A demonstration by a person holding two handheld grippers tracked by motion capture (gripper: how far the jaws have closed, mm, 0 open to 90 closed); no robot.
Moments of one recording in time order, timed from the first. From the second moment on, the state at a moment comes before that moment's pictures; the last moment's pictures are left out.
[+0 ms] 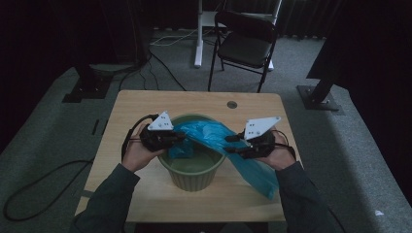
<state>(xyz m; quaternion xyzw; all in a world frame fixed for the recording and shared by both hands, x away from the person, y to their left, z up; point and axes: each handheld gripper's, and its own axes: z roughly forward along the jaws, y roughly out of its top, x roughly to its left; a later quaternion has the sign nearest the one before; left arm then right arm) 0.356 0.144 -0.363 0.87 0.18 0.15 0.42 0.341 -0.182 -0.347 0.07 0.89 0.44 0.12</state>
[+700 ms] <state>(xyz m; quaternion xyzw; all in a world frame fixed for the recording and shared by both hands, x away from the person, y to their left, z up) 0.353 0.151 -0.361 0.87 0.18 0.16 0.44 0.333 -0.190 -0.353 0.07 0.90 0.41 0.15</state>
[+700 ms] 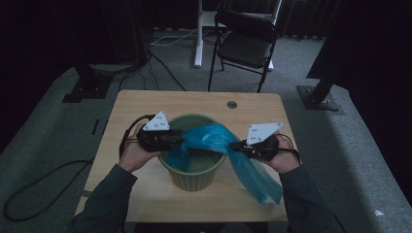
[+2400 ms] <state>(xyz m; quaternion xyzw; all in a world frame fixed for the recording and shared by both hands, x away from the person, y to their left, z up) 0.338 0.132 -0.351 0.88 0.15 0.17 0.43 0.342 -0.187 -0.334 0.07 0.88 0.44 0.15</state>
